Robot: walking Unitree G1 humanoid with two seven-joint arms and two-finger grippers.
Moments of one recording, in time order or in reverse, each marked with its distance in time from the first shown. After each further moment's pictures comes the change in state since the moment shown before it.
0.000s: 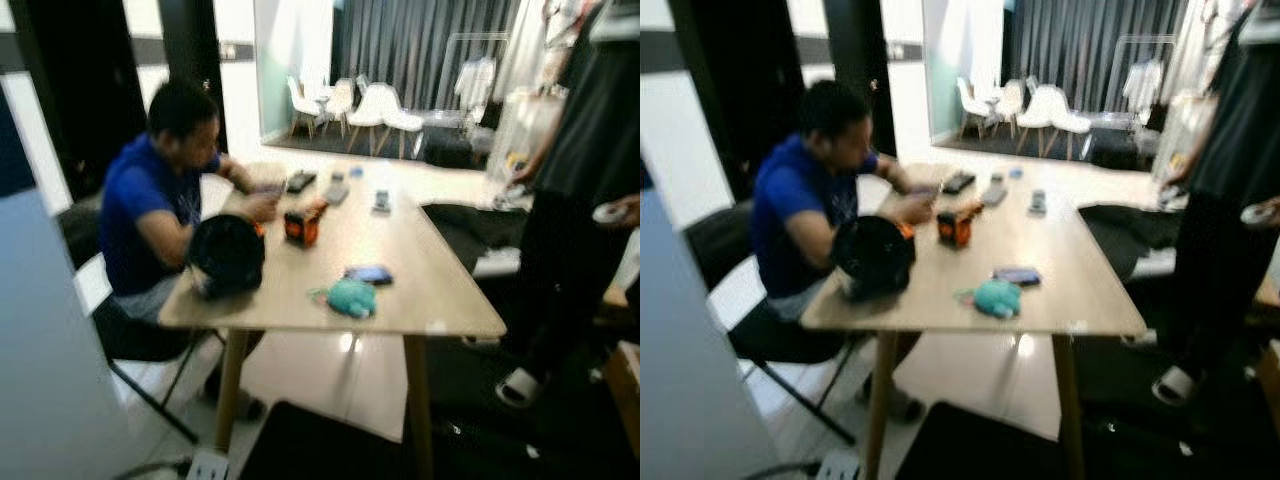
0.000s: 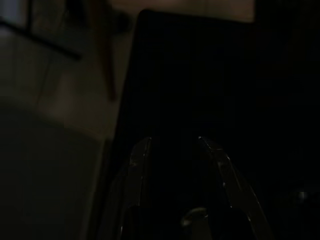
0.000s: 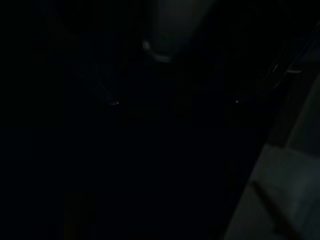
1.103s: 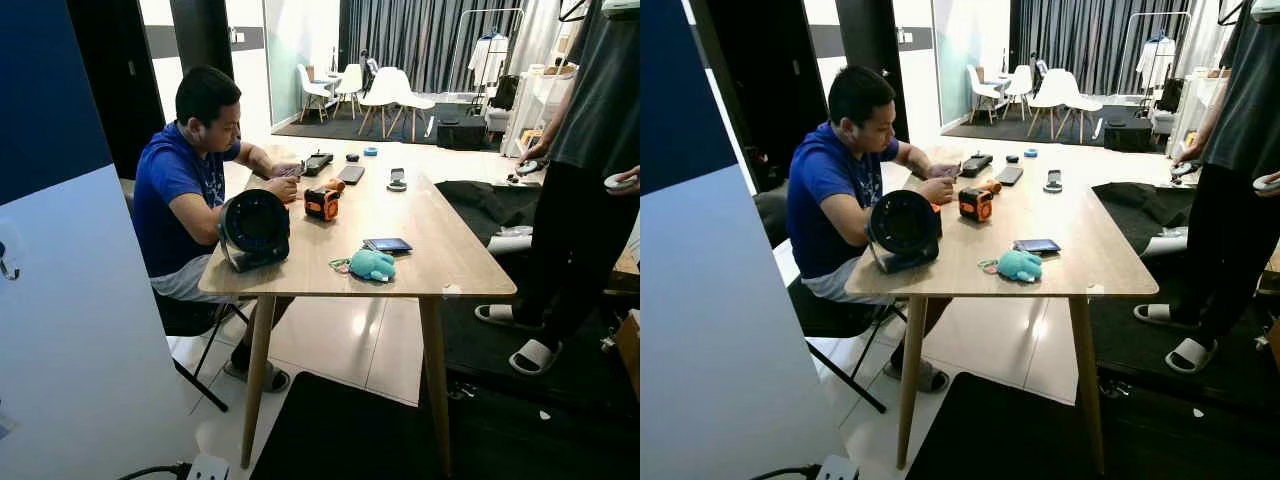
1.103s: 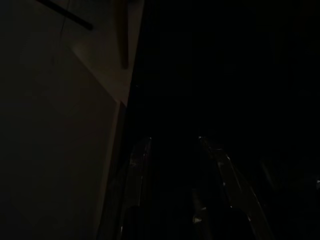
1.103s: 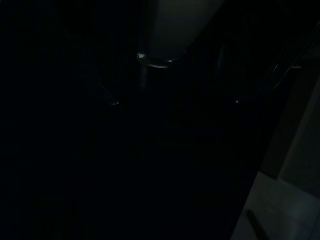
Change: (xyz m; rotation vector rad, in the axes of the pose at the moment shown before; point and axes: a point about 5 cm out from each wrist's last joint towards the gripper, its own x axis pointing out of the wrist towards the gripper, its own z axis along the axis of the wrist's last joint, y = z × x) left arm -0.001 -0.001 -0.003 0.008 0.007 -0.005; right arm -0.002 -0.004 -0.004 -0.043 0.020 0.000
